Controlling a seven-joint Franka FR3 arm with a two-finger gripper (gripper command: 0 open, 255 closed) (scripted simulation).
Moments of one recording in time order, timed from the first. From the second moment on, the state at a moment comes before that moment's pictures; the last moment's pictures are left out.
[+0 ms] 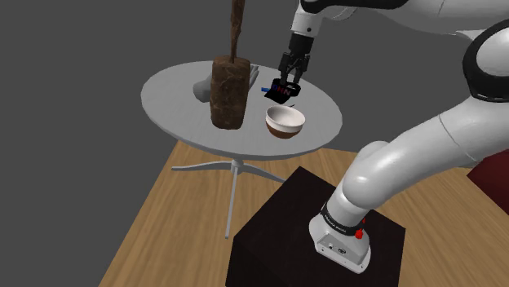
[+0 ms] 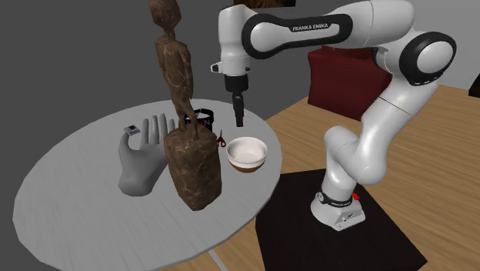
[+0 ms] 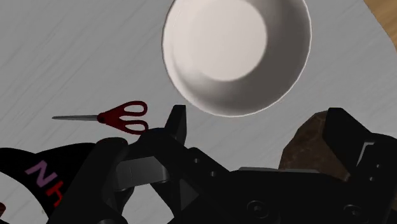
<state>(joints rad) -0.03 -0.46 -0.30 -2.13 -0.02 1.62 -0.21</state>
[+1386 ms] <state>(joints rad) -0.28 0.46 -0.56 -1.32 0.44 1.49 -0.77</state>
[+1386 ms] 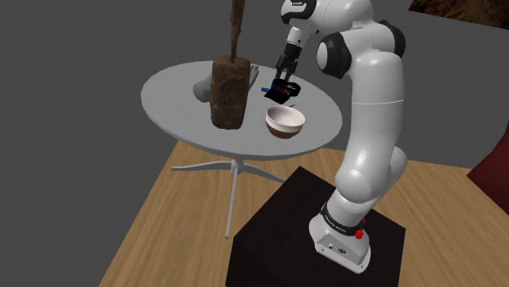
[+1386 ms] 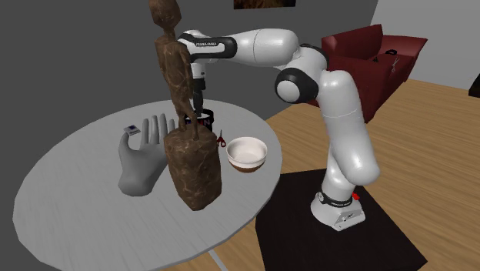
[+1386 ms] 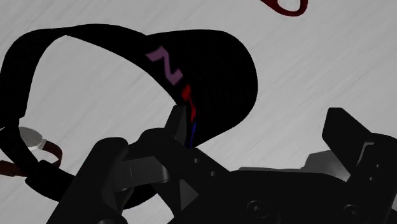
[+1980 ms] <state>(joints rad) -0.39 0.65 -0.53 -1.13 0.53 1.46 -0.81</state>
